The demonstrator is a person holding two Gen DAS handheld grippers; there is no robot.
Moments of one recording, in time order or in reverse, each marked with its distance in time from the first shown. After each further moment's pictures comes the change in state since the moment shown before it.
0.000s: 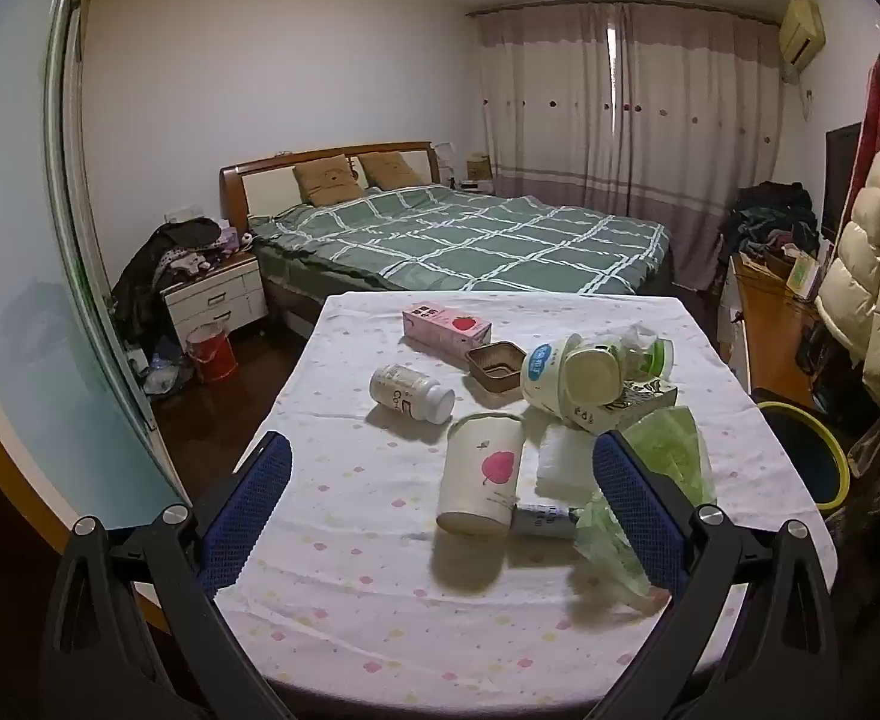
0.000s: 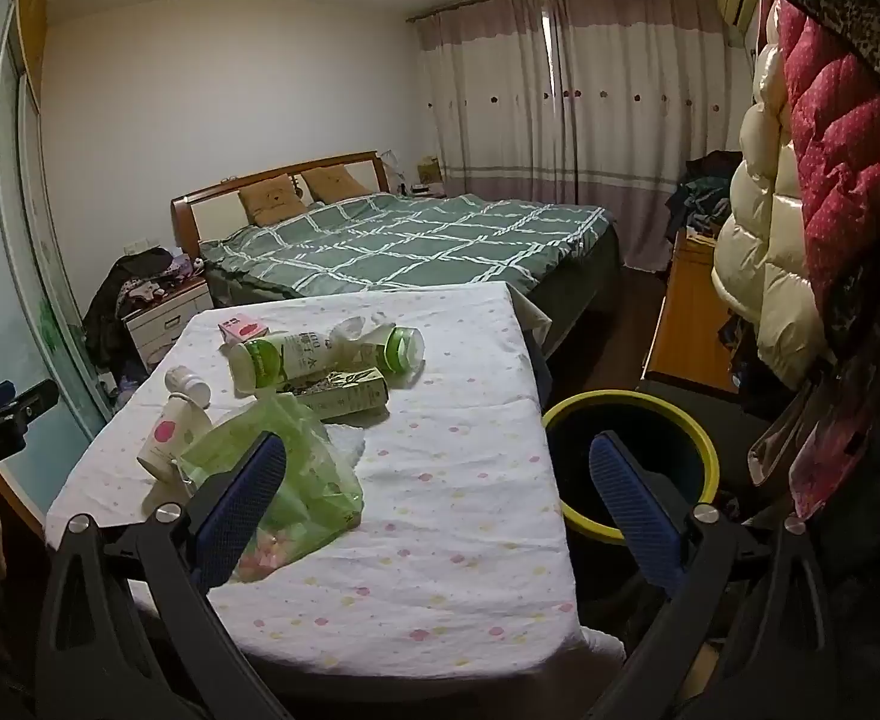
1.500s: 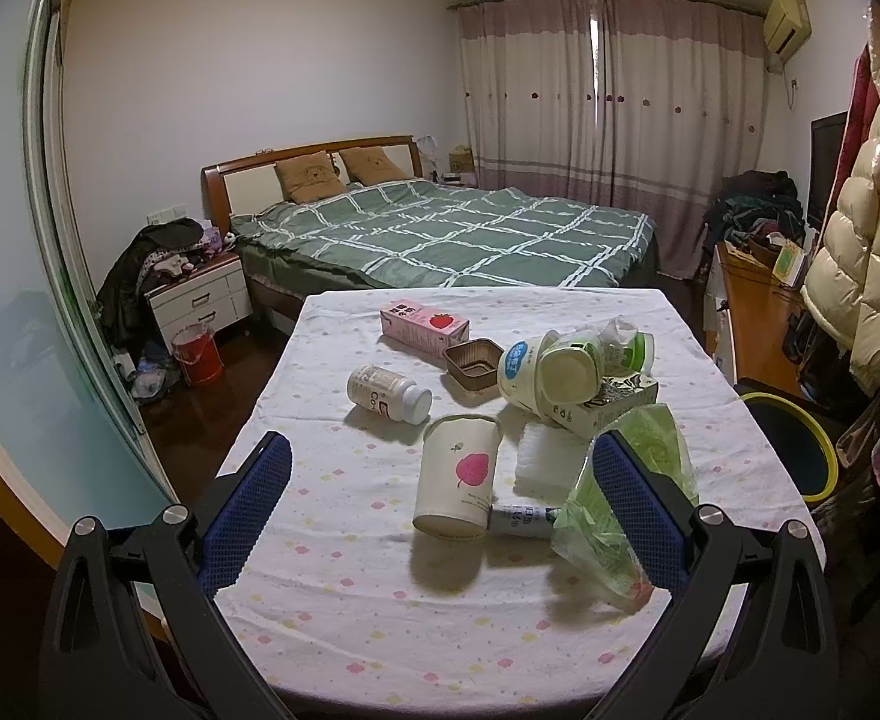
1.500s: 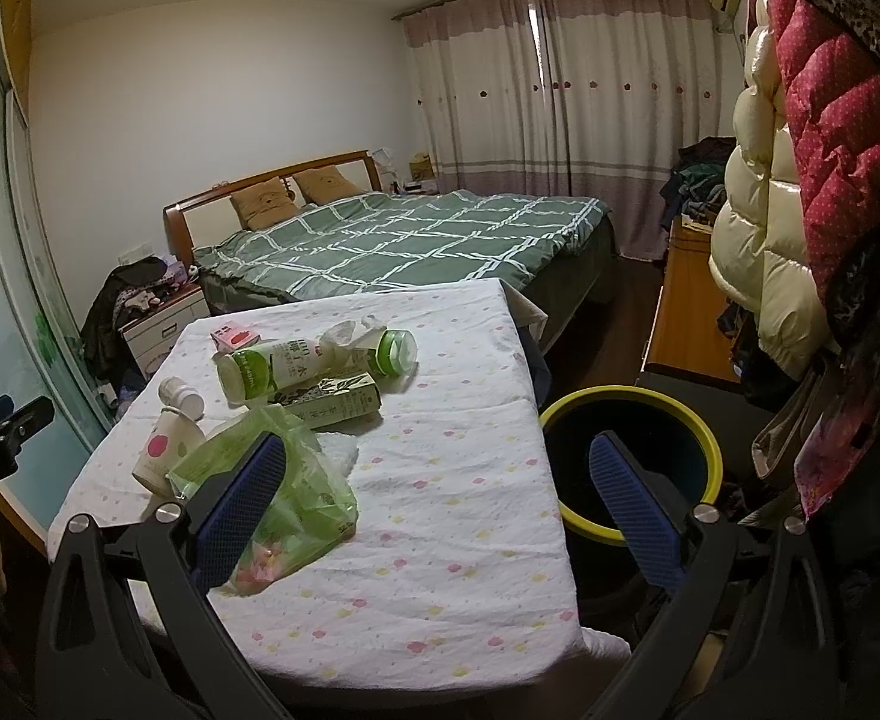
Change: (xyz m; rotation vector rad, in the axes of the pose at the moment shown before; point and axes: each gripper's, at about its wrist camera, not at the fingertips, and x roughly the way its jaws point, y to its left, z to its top) left arm 0.001 -0.014 0.002 0.039 0.008 -0.024; right arm 0.011 -0.009 0.005 0.043 0.018 0.000
